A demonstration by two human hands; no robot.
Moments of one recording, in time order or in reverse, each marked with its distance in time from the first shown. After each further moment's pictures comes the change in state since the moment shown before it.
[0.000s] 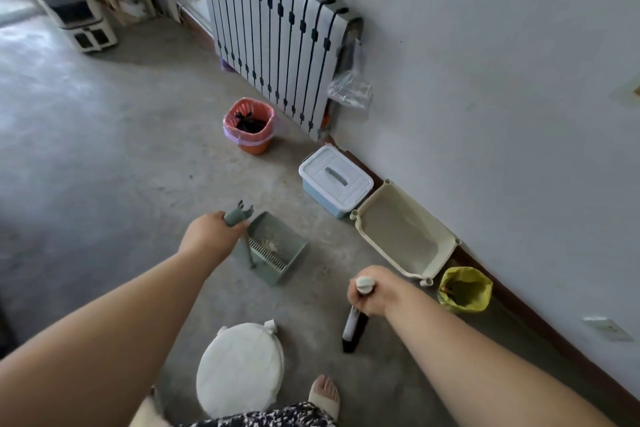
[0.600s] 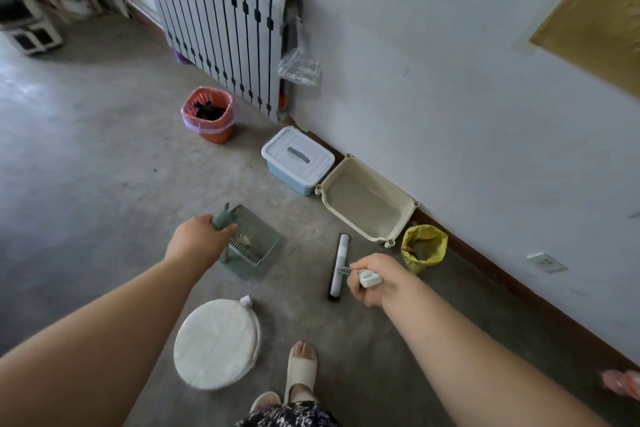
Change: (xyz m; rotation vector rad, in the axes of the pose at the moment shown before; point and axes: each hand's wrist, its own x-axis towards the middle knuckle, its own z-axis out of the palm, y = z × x) left_hand -0.107 0.024 0.061 0.078 -0.019 0.078; right_hand -0.049 0.047 -0.131 0.050 -0.048 0.055
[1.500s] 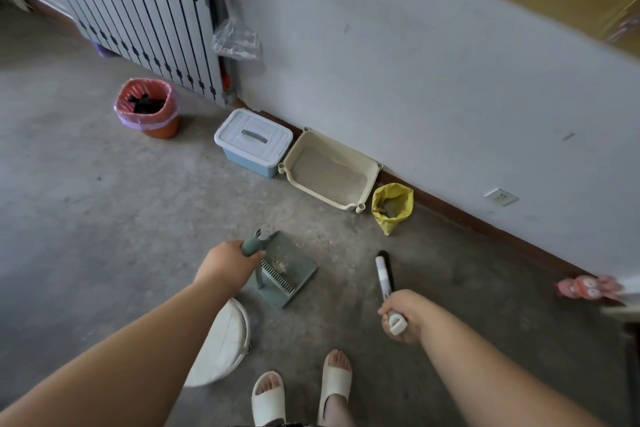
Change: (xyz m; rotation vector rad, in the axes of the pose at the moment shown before) left_hand -0.054 0.026 0.094 0.089 -0.327 0.168; right_hand 0.024 0.109 -0.139 -0.334 0.289 0.032
